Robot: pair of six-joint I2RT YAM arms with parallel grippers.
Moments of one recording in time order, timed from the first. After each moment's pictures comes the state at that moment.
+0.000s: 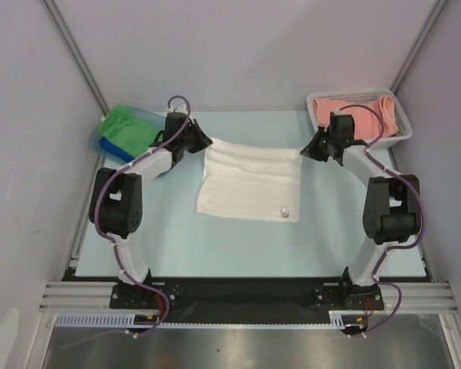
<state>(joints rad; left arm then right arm) -0.26 1.90 1.34 0.03 0.19 -0.59 0.09 1.80 1.30 -0.25 -0.25 0.57</state>
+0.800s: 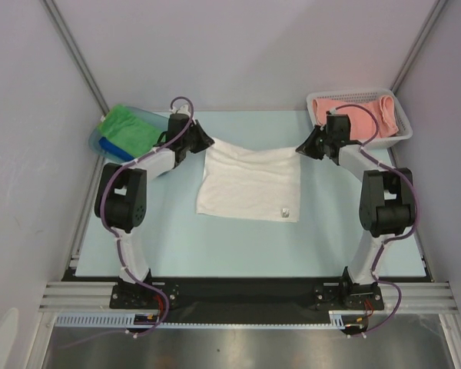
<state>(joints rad) -0.26 1.94 1.33 0.10 0.19 -0.60 0.08 1.85 1.31 -0.14 -0.29 0.59</state>
